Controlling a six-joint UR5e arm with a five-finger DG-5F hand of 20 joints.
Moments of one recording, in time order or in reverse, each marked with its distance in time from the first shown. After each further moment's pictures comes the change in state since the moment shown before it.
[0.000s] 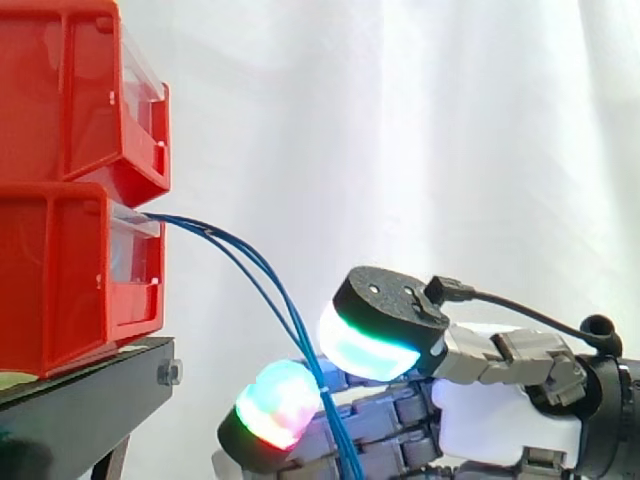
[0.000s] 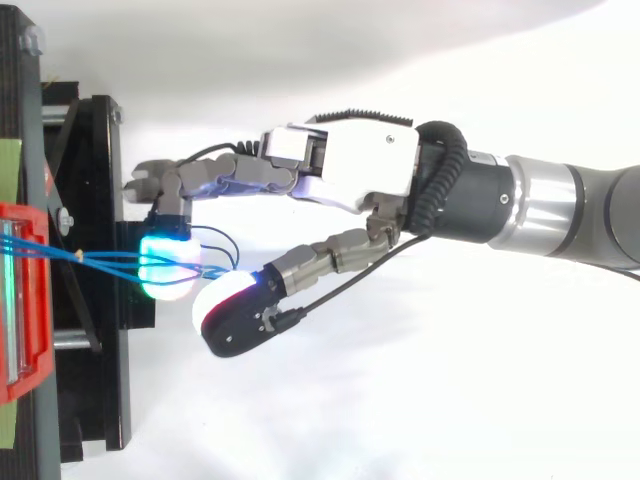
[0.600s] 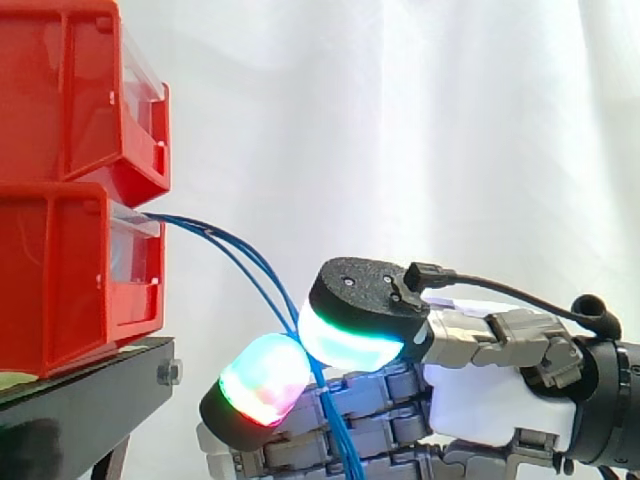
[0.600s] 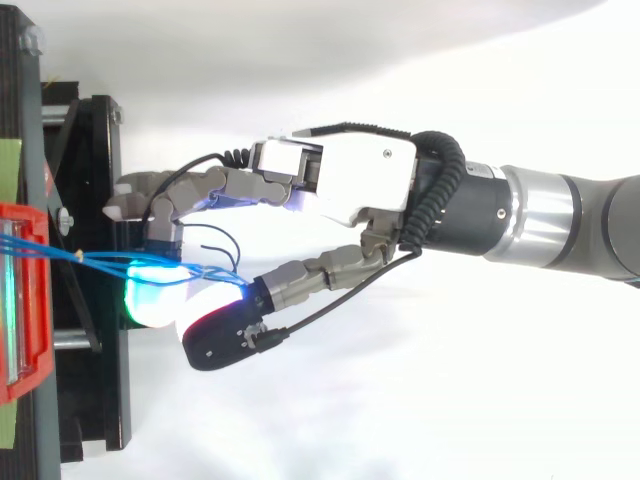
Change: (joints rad) arm 0.010 0.000 0.009 0.029 0.004 -0.045
